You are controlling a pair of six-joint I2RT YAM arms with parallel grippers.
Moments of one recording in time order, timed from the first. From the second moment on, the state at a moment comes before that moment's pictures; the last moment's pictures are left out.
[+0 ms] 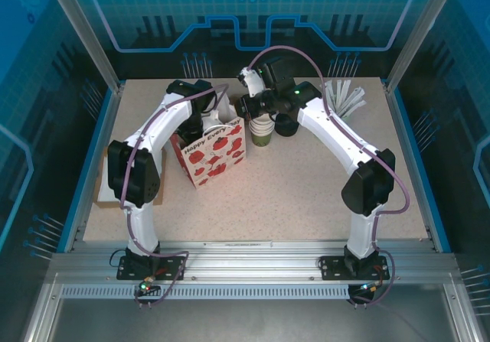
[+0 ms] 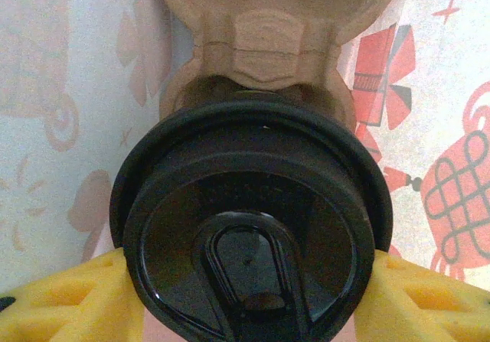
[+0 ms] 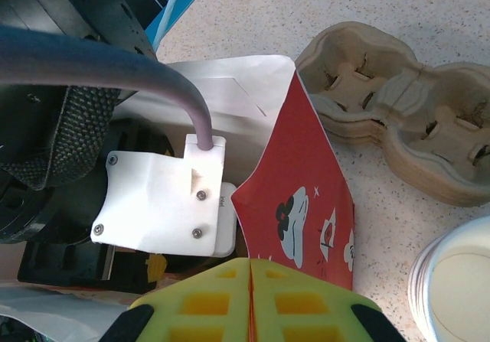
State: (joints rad) left arm -0.30 1.97 1.84 -1.46 -0.04 0.49; right arm 0.57 1.91 1.94 -0.77 -0.37 0.17
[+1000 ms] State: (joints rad) left arm -0.30 1.98 1.81 -1.42 -0.03 0.49; right arm 0.58 1.91 1.95 -0.77 -0.37 0.17
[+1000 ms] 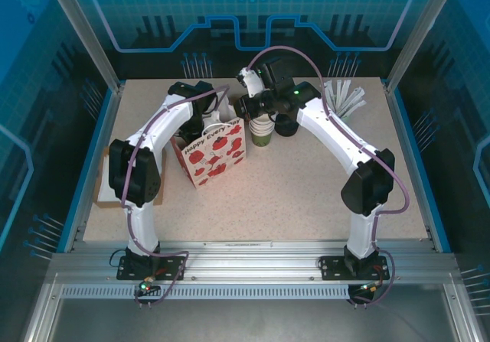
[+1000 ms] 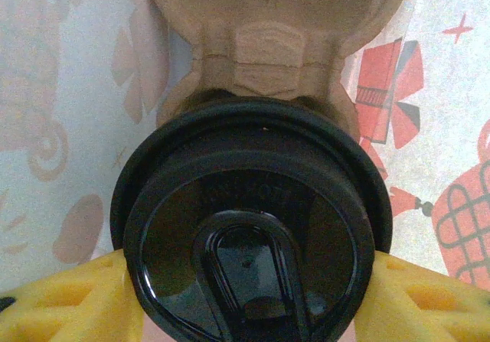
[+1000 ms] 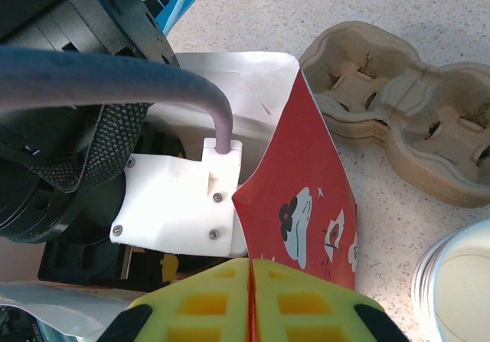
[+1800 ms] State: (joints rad) left arm -0.31 1.92 1.80 -1.38 -0.02 0.49; right arm 0.58 1.91 1.95 -0.77 -0.34 0.17
